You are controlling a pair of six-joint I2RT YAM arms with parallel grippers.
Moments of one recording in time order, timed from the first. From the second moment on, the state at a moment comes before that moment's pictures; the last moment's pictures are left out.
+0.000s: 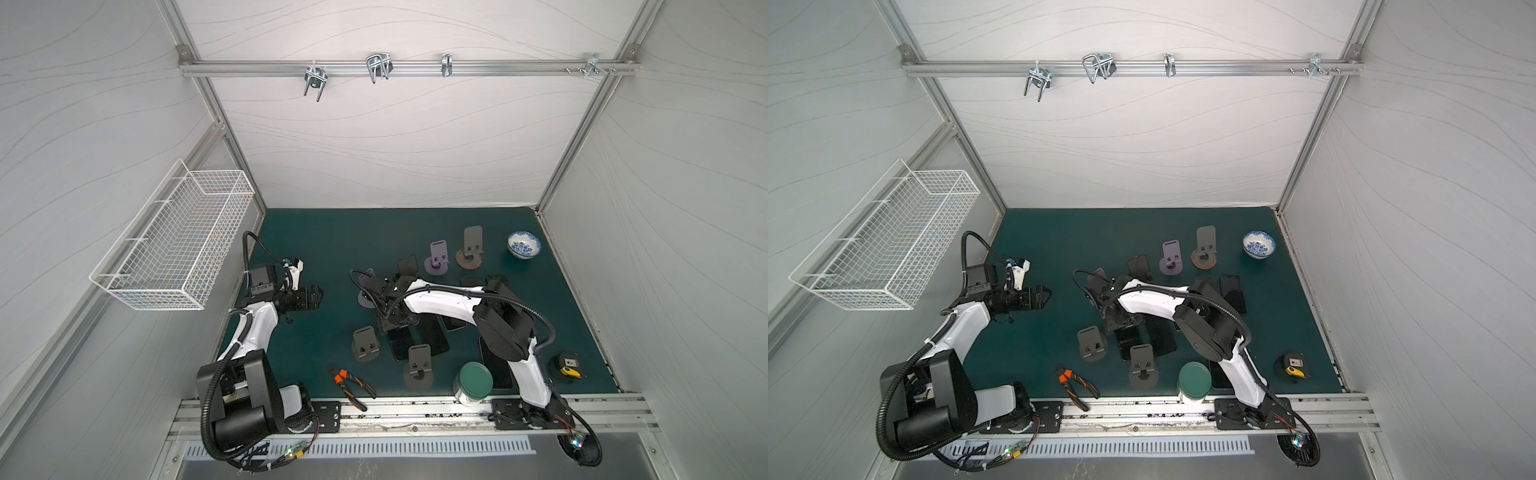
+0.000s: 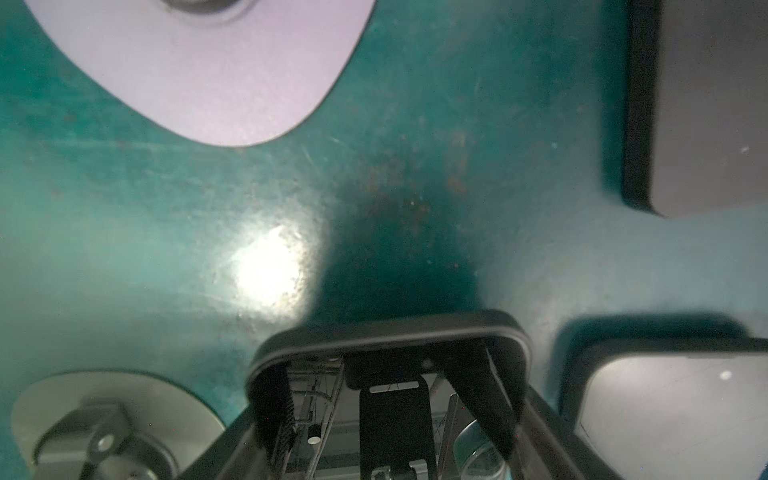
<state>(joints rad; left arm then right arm) 0.33 1.26 0.70 -0.44 0.47 0.20 1.08 2.11 1.57 -0.87 0.09 0.69</state>
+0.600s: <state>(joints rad) 0.33 1.26 0.70 -0.44 0.47 0.20 1.08 2.11 1.57 -0.87 0.08 0.69</state>
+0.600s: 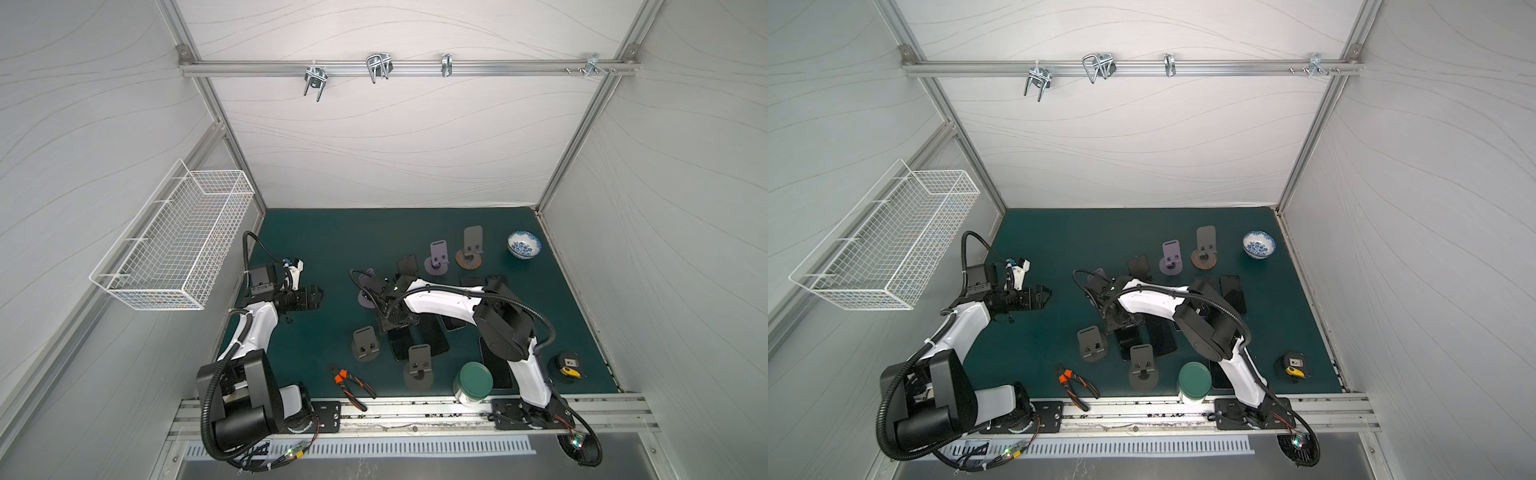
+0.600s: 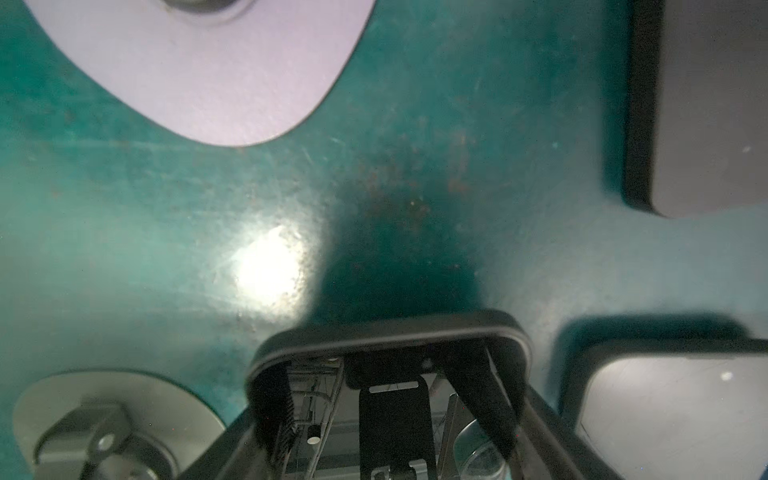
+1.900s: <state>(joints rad) 0.33 1.27 0.70 -0.44 0.47 0.20 1.08 2.12 1.57 -0.88 0.07 0.68</state>
